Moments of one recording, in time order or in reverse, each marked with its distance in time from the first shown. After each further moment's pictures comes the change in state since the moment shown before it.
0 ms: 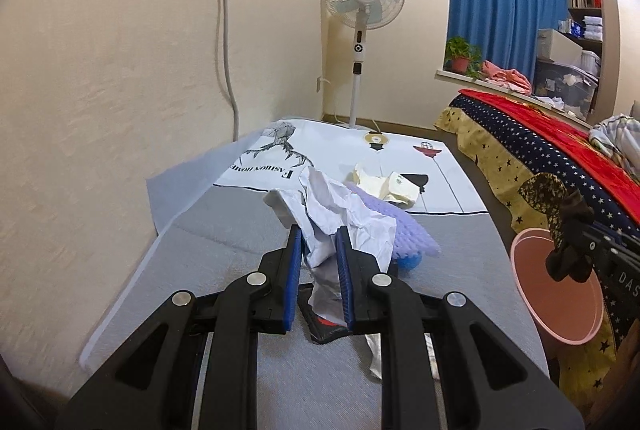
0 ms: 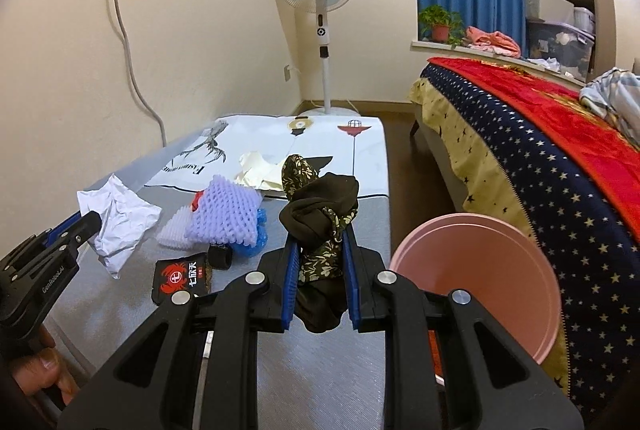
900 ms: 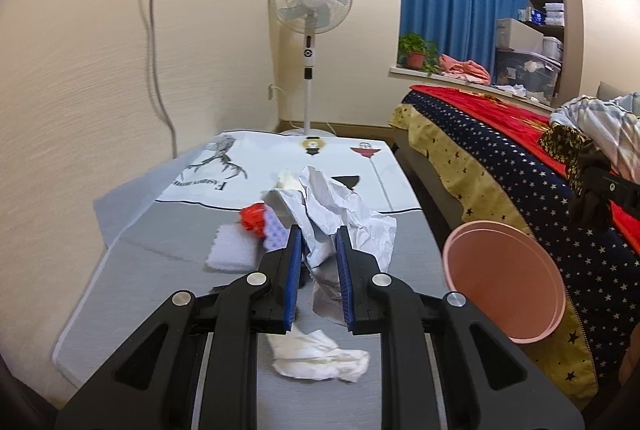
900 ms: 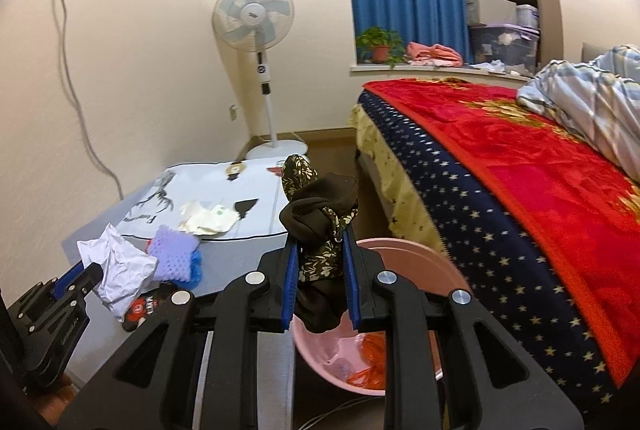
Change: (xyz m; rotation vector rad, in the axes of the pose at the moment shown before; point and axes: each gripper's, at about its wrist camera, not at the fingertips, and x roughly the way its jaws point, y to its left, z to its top) left arm -0.019 -0.079 -0.001 0.079 -0.015 -0.119; right arm -0.063 -0.088 0.021 0.116 -0.097 -0.158
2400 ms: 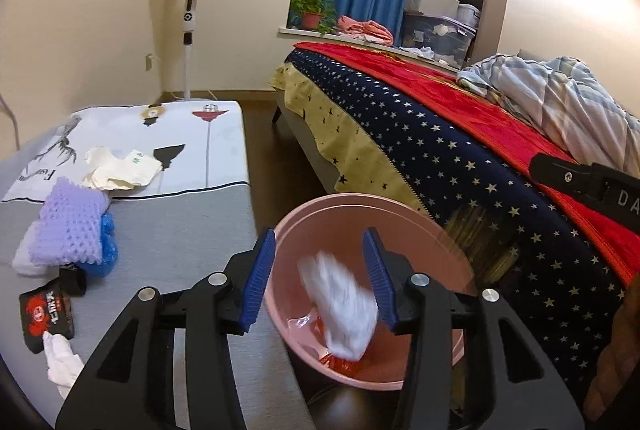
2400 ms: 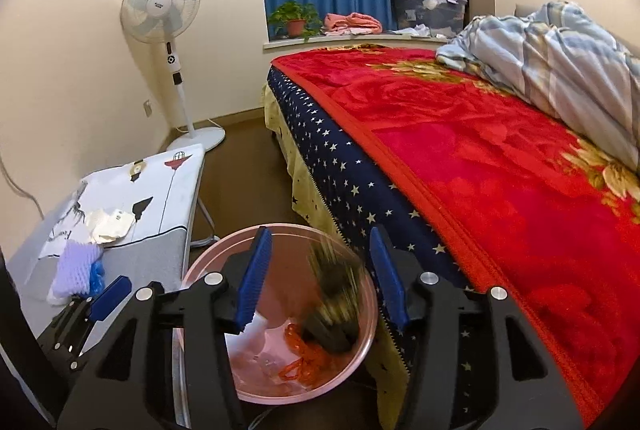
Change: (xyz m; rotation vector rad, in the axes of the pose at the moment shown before) left arm 0.080 -0.142 -0.015 0.064 0.128 -0.359; right arm 0.036 -0.094 -0.002 0.130 0.092 -0.221
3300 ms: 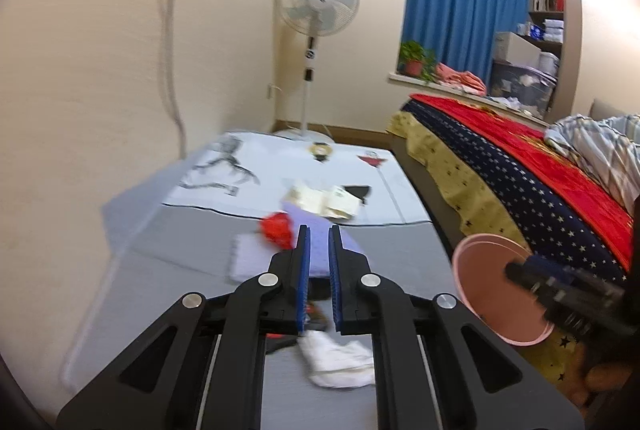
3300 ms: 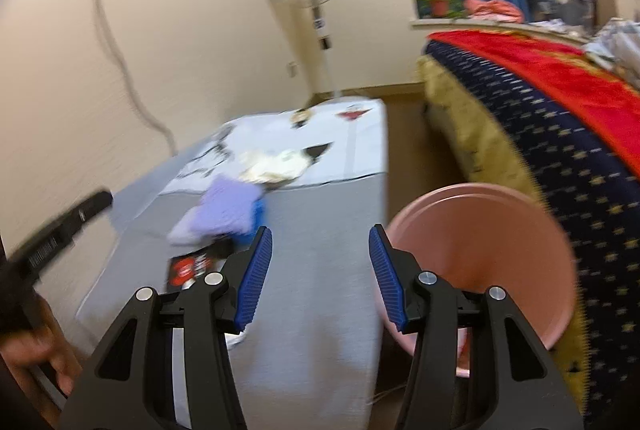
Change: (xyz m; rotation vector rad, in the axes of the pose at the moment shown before) left arm -0.156 0.158 0.007 -0.110 -0.141 0.316; right arm -0.007 0.150 -0.074 -0.186 0.095 0.517
